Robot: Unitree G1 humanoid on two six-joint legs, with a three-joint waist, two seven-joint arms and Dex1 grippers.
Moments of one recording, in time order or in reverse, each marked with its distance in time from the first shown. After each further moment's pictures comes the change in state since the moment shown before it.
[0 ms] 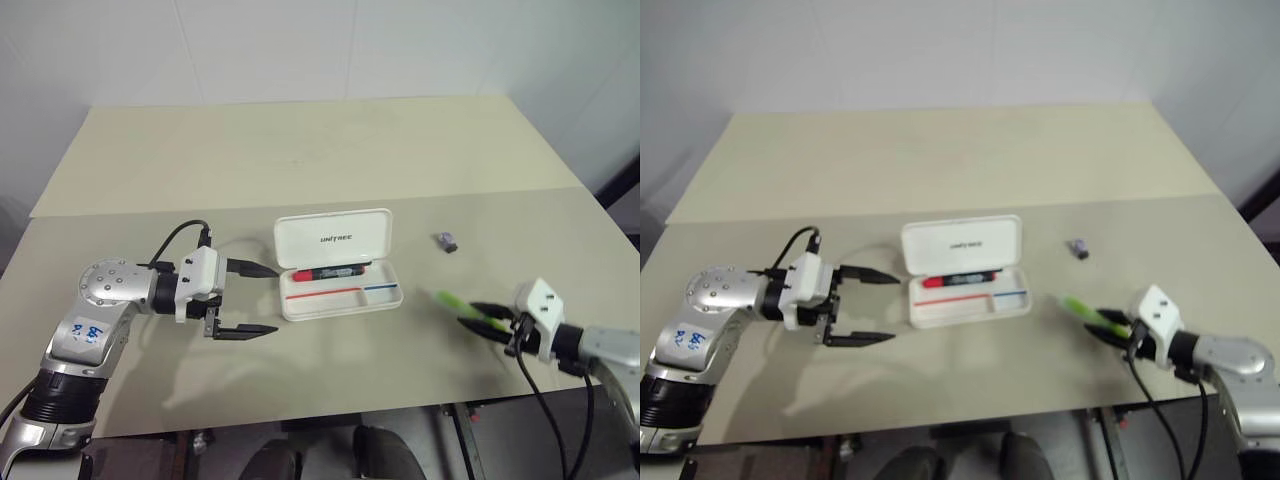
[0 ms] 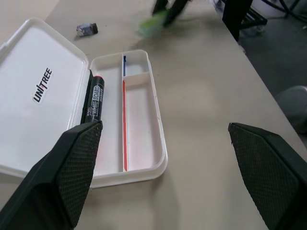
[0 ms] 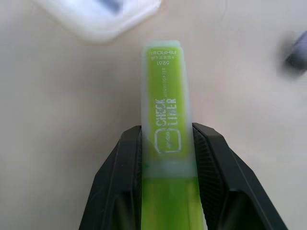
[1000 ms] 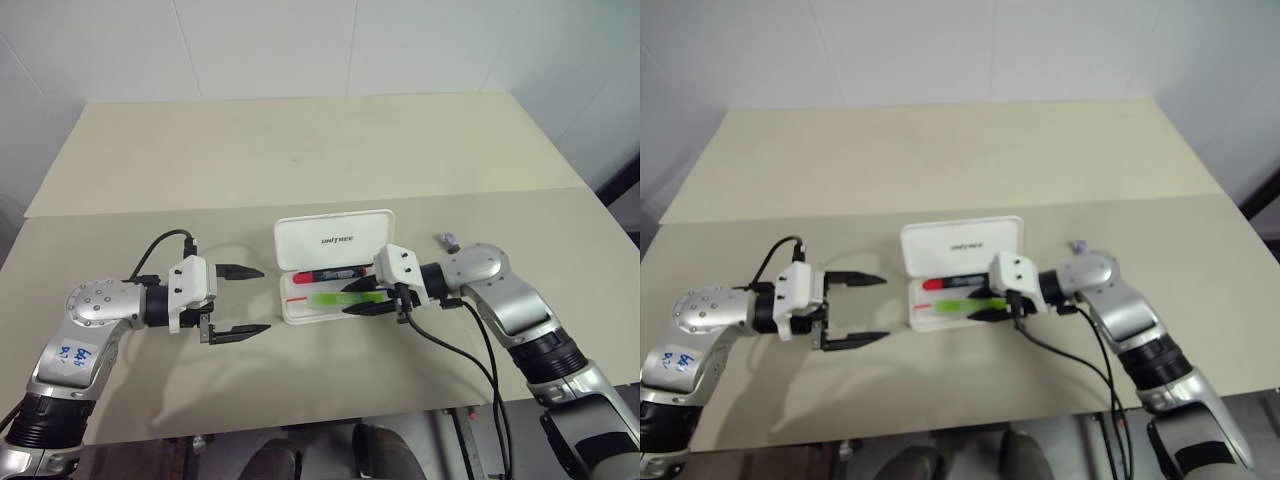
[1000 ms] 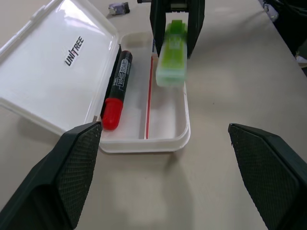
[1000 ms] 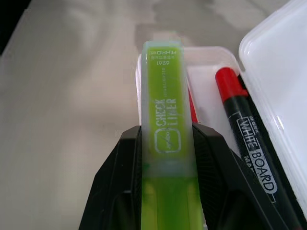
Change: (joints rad) left arm 0.134 0.011 0.055 -0.066 0.015 0.006 0.128; right arm -0.546 0.256 0.547 0.087 -0.123 0.051 0.240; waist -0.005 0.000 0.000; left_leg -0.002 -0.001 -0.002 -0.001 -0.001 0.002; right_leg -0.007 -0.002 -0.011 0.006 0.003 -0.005
